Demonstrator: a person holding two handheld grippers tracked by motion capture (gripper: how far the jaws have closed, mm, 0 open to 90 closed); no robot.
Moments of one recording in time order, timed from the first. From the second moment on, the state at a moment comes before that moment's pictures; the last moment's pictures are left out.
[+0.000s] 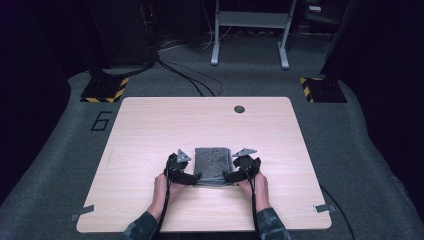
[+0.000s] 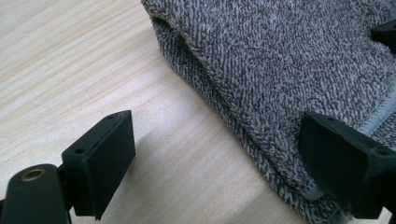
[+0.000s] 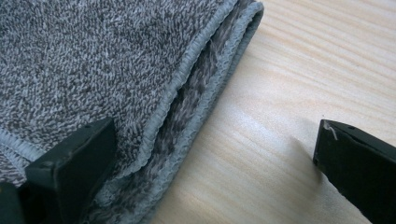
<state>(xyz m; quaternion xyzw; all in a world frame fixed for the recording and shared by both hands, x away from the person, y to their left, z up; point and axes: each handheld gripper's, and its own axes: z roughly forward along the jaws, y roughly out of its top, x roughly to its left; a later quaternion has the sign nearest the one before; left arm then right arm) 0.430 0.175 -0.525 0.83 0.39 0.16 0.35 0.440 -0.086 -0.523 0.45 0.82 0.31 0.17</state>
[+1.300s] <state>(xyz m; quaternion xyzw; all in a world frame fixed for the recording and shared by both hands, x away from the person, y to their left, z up) 0.367 0.286 -0.514 0.79 0.45 0.21 0.36 0.358 -0.208 -0.503 0.49 0.77 0.33 0.25</state>
